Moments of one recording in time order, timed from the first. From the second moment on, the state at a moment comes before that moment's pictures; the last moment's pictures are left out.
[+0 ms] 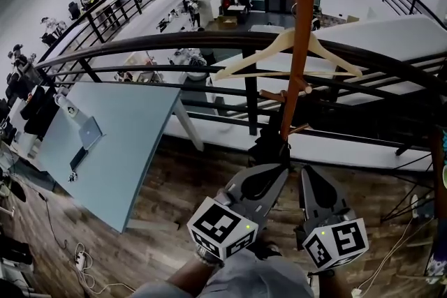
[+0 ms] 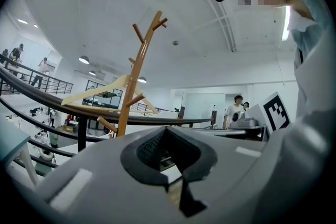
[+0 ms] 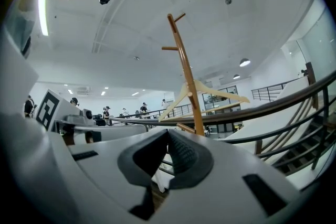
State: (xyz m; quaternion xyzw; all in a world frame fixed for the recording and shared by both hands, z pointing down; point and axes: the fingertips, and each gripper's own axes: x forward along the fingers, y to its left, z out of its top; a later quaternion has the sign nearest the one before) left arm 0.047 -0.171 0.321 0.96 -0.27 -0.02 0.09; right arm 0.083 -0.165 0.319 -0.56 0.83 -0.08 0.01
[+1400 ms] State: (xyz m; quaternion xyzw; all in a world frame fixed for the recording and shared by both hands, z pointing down) left arm 0.036 -0.166 0.329 0.96 -0.27 -0.01 0.10; right arm 0.067 -0.163 0.326 -0.55 0.83 -0.08 -0.01
